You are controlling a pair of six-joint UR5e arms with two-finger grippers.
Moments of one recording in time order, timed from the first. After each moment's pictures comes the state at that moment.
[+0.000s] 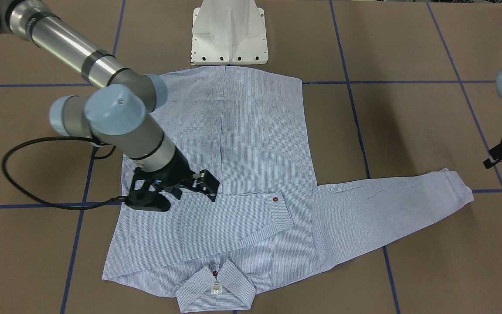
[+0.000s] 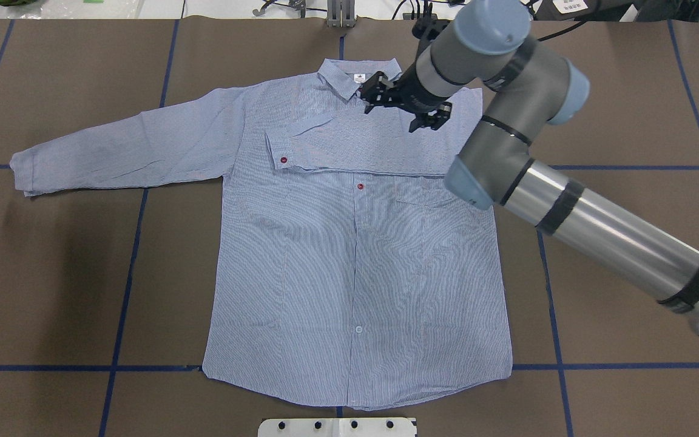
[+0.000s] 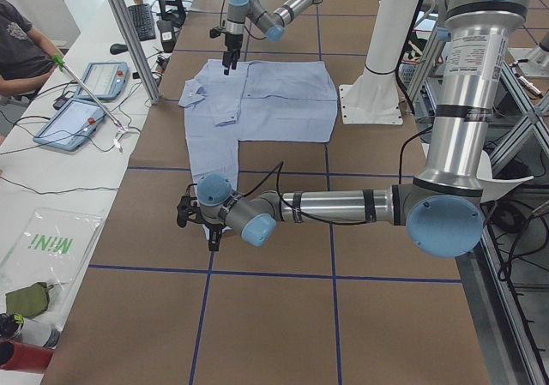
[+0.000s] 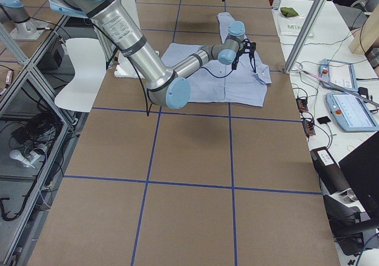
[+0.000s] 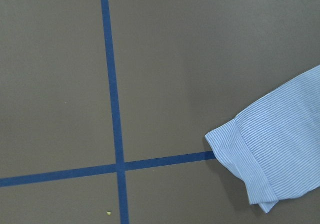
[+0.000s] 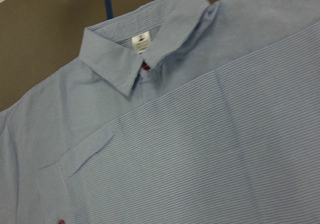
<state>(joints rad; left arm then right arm) -1.27 -1.68 -1.31 -2.30 -2.37 -0.64 0.84 -0.85 1.33 -1.03 2.14 1.37</state>
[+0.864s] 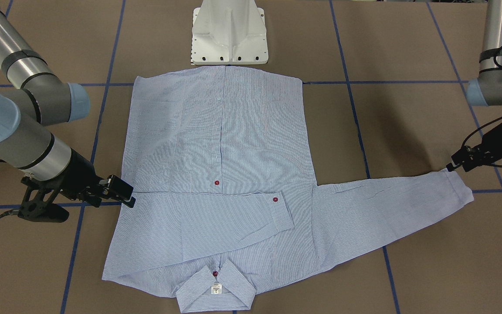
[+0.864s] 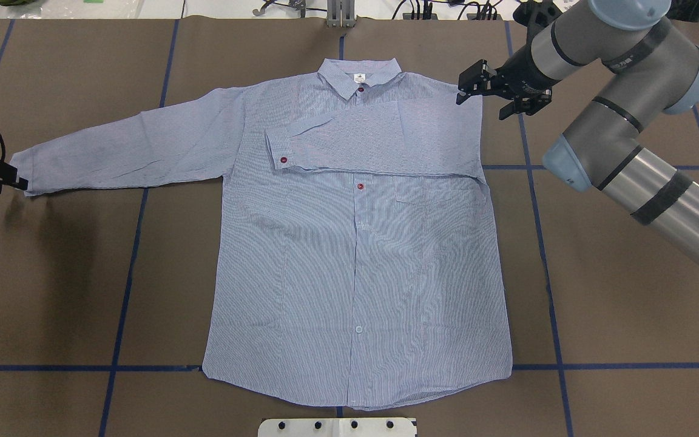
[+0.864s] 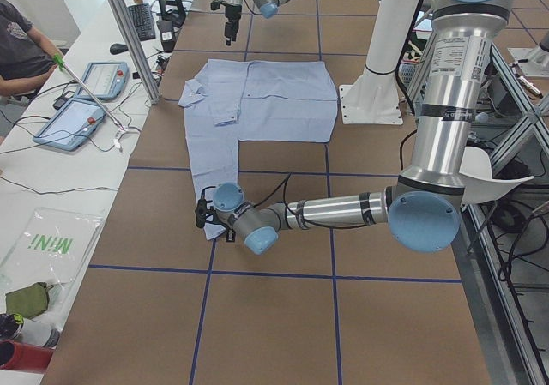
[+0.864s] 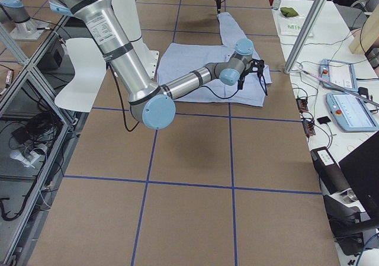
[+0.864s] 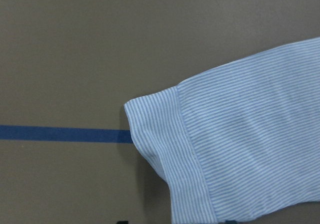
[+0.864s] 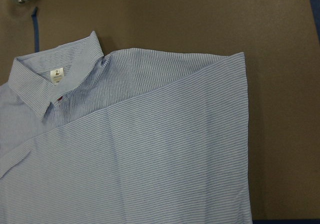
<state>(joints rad) -1.14 -1.70 -1.21 -2.52 -2.37 -0.84 0.97 -1.02 1.41 -1.02 2.24 1.20</state>
